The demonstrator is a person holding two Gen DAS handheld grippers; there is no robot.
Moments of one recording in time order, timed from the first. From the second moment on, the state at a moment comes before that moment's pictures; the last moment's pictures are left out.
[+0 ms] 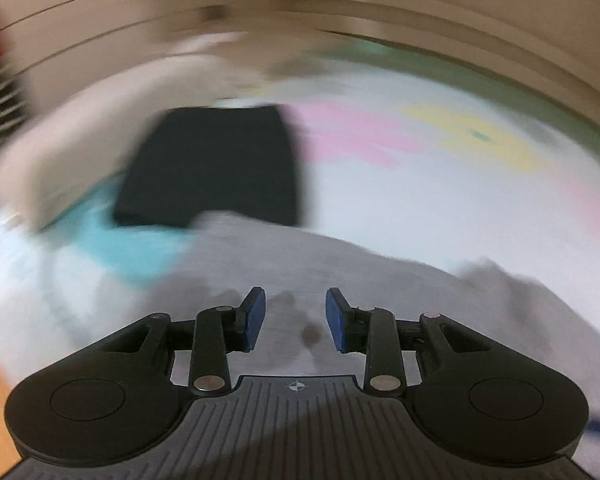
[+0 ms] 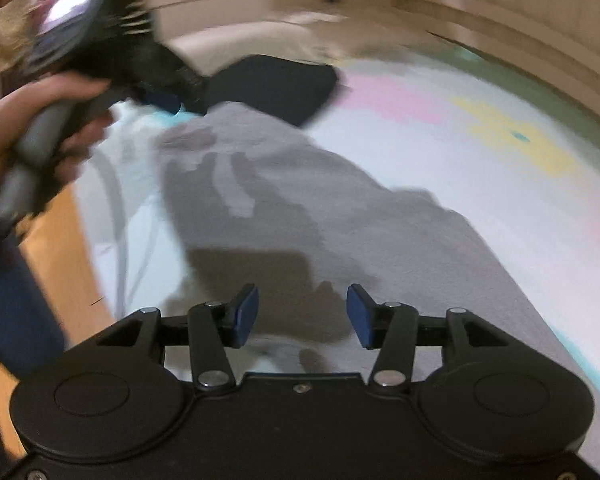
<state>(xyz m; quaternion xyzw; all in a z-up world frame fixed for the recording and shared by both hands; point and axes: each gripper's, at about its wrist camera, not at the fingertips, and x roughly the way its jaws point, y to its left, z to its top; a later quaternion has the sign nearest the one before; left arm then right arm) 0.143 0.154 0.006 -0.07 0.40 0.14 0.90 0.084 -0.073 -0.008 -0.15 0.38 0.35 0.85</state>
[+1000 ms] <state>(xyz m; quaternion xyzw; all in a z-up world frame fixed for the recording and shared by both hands) 0.164 -0.055 -0.039 0.11 0.44 -0.15 0.88 0.161 -0.298 -0.009 -0.01 0.53 0.00 0.85</state>
